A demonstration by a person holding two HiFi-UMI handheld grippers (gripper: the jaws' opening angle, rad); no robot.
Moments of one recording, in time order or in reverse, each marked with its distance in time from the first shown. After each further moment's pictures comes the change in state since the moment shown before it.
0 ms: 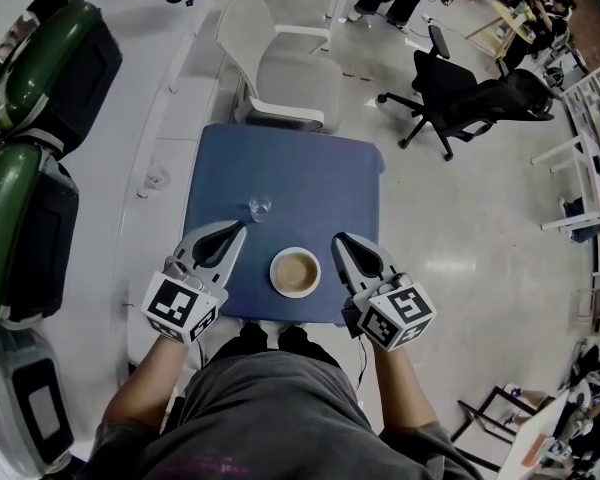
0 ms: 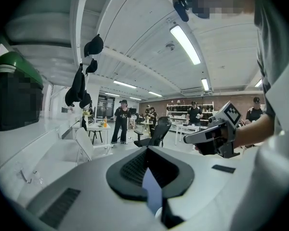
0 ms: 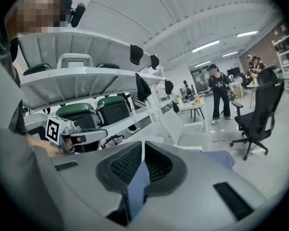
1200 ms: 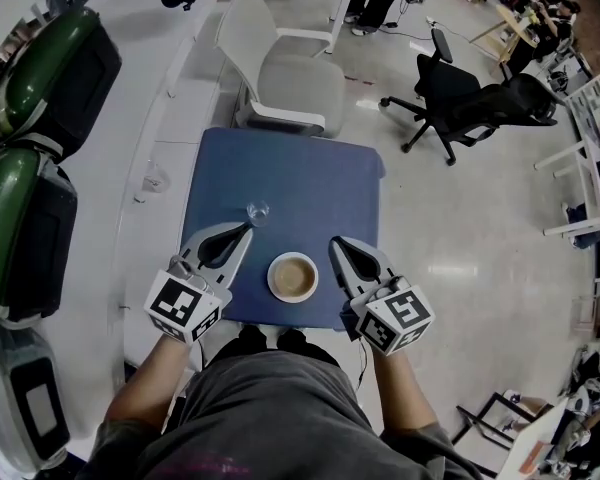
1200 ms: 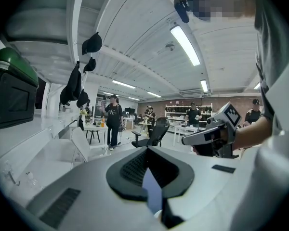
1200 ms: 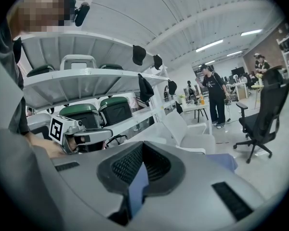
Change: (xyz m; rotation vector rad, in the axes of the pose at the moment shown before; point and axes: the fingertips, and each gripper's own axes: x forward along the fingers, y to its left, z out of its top) left arm 0.019 -0.010 0.008 -0.010 -0.005 -0.023; right arm 0.001 -0.003 0.011 -0.012 -0.012 0.047
